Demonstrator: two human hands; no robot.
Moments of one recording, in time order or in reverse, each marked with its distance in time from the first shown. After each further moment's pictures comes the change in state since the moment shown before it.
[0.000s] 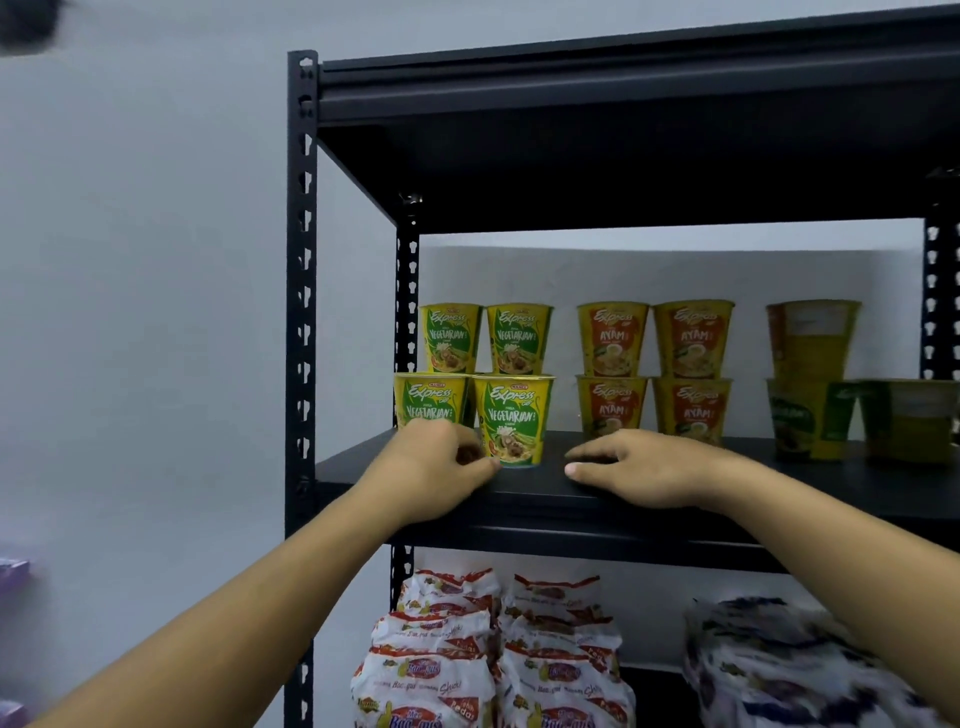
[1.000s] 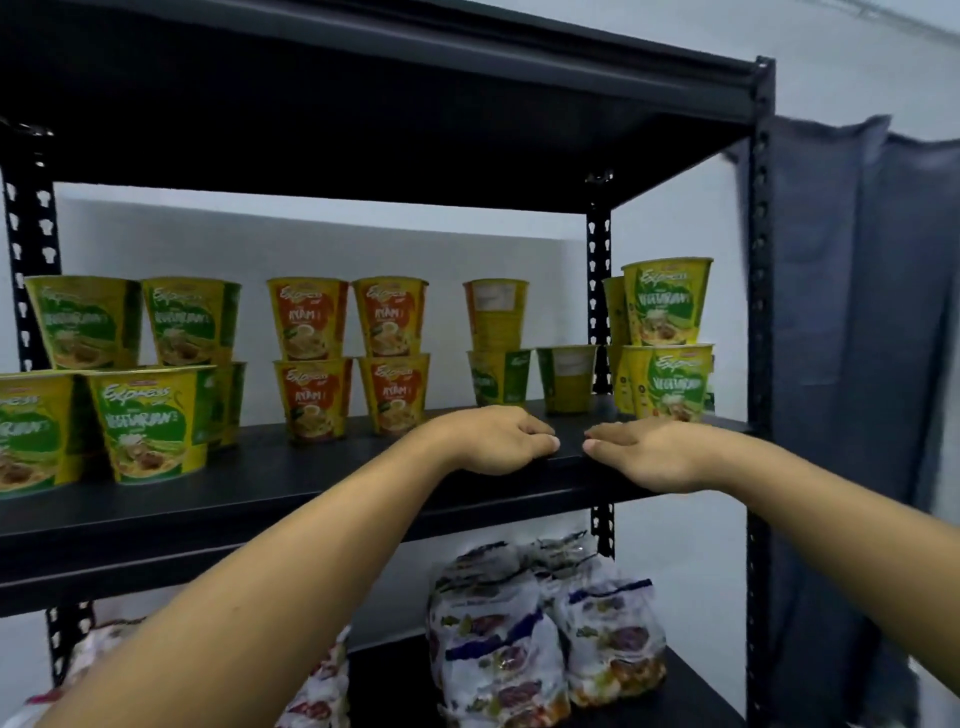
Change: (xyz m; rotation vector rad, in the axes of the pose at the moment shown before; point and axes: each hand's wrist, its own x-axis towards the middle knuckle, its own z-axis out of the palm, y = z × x) left_hand 0.095 0.325 0.128 -0.114 -0.555 0.553; right_hand -0.177 0.243 -0.072 -0.153 0.046 0.454
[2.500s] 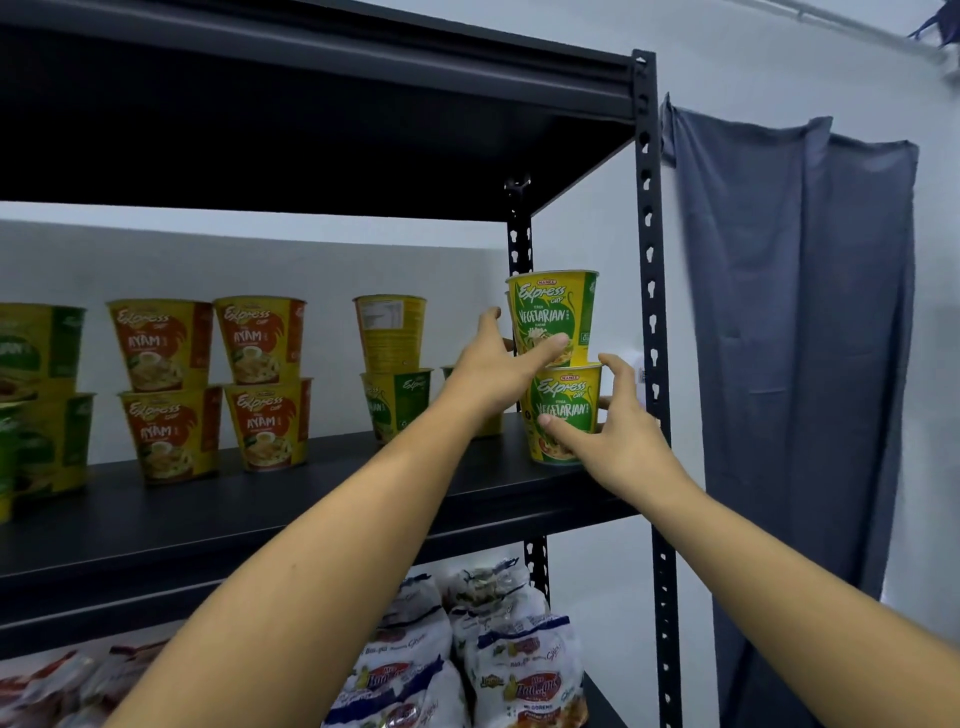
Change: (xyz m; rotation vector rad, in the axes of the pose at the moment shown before) left_hand 0.142 0.105 -0.004 -0.688 0.634 -0.041; right_hand 0.029 0.117 0.006 0.730 0.708 -0.029
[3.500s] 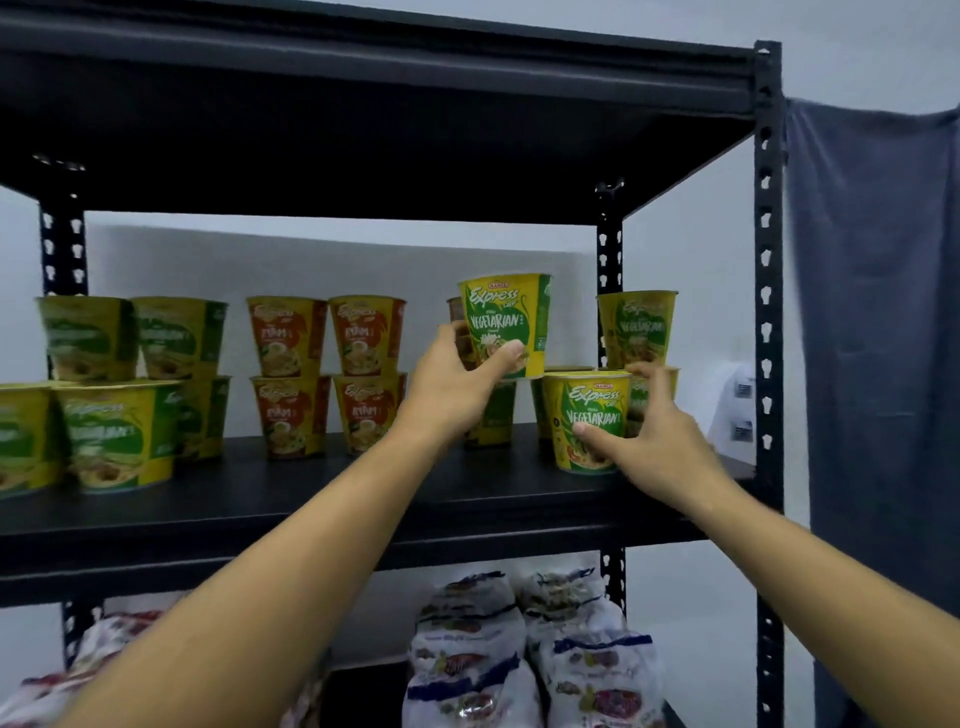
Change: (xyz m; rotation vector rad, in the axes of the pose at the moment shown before) left_hand -0.052 -0.043 -0.104 0.050 0.312 0.019; right_hand 0.013 -0.018 0.043 -0.012 -0.101 -0.084
